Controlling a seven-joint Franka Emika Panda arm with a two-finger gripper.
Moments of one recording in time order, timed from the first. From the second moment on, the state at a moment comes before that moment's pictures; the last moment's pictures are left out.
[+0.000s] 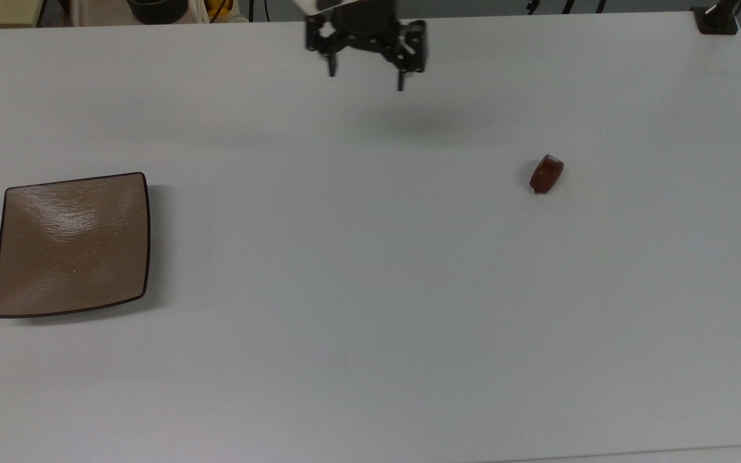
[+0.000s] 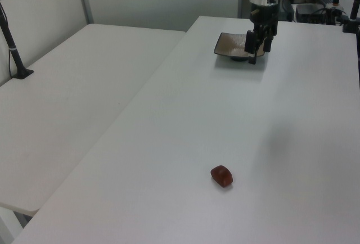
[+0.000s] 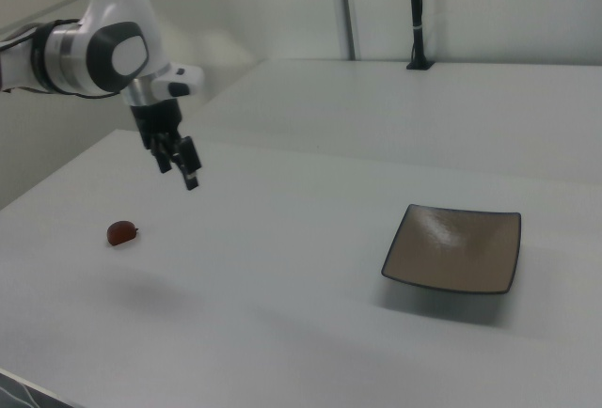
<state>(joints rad) 0.10 0.03 0.15 -1.82 0.00 1.88 0.46</state>
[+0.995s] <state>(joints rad) 0.38 0.36 0.24 -1.72 0.01 2.24 0.81</state>
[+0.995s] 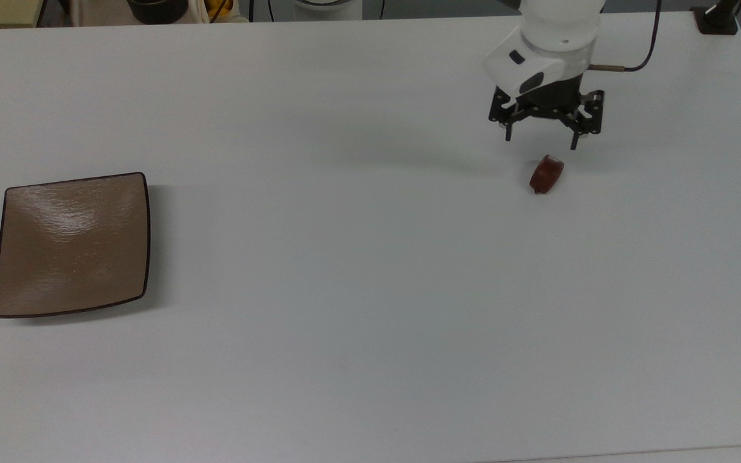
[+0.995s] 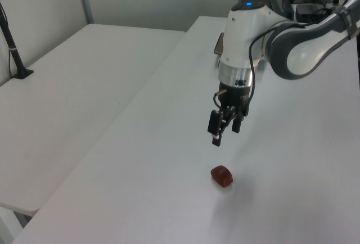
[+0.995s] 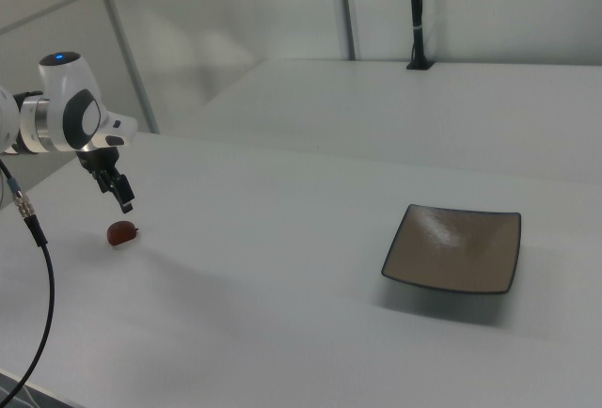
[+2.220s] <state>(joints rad) 0.44 0.57 0.26 -1.62 -0.13 2.28 0.84</state>
